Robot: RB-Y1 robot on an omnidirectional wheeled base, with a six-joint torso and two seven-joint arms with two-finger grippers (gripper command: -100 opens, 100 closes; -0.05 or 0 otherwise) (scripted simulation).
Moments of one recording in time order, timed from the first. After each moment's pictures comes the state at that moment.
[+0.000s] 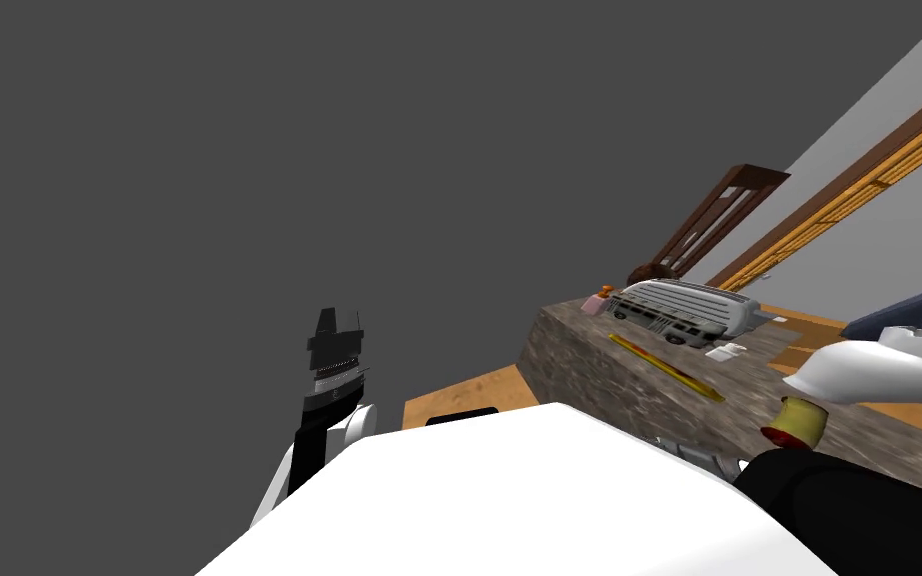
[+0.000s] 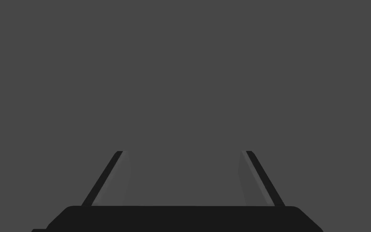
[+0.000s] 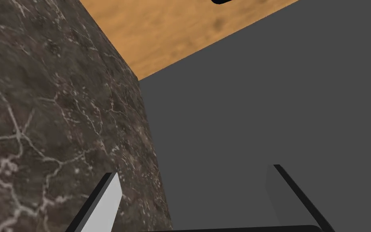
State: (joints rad) left arm 0.50 0.00 0.06 -2.23 0.00 -0.59 -0.02; right arm 0.96 -1.42 0.29 -1.32 -0.02 -0.64 0.12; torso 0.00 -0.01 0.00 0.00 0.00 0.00
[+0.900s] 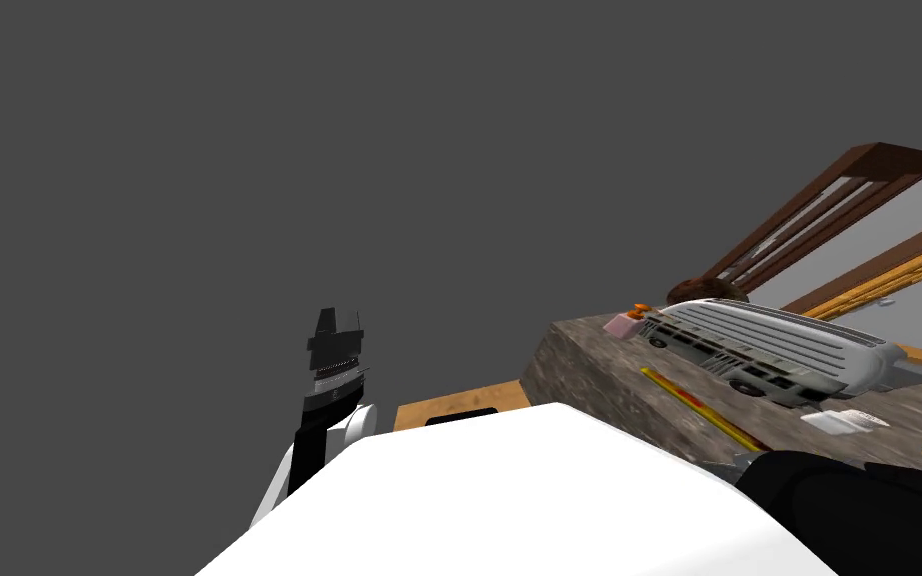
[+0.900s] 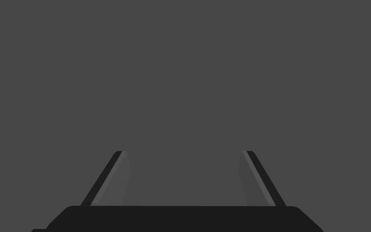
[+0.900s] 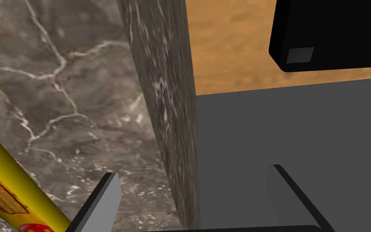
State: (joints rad) left arm 0.50 0.00 0.06 -2.23 0.00 -0.59 -0.02; right arm 1.01 -1.63 0.34 -1.16 0.09 -0.63 0.11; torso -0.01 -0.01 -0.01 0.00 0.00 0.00
